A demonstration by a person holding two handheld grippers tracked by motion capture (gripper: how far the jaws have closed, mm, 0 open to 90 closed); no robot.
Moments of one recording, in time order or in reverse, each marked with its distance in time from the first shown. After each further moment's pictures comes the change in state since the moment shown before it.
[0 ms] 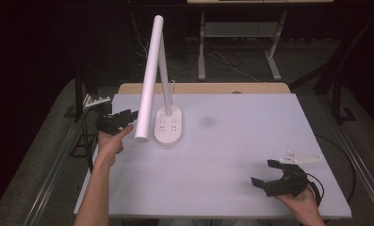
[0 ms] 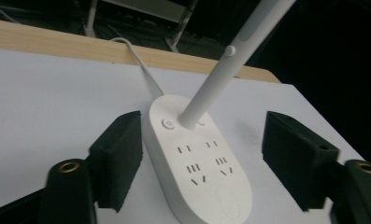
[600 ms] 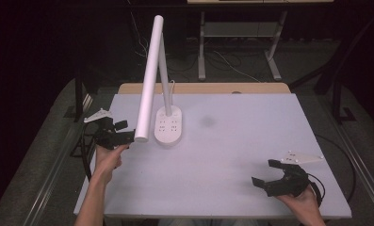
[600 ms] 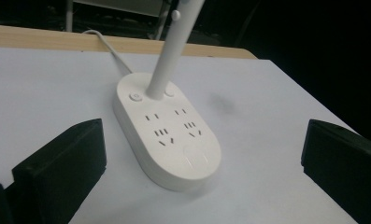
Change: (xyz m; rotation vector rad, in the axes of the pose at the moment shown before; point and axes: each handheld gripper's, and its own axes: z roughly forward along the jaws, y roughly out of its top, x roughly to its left) left arm -0.027 -0.029 -0.027 0.030 -0.064 0.121; right arm -0.001 0.000 -0.002 -0.012 -0.007 -0.005
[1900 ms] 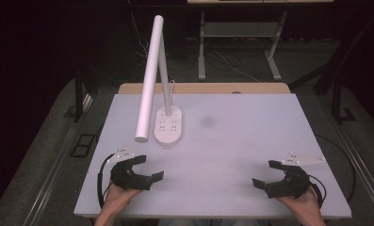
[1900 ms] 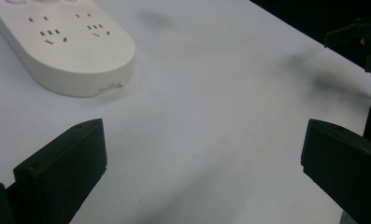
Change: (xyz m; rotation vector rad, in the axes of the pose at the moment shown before) left arm -0.057 -0.085 -0.004 0.176 -0.119 0.176; right arm 0.003 -0.001 -0.004 -0.003 0.004 -0.003
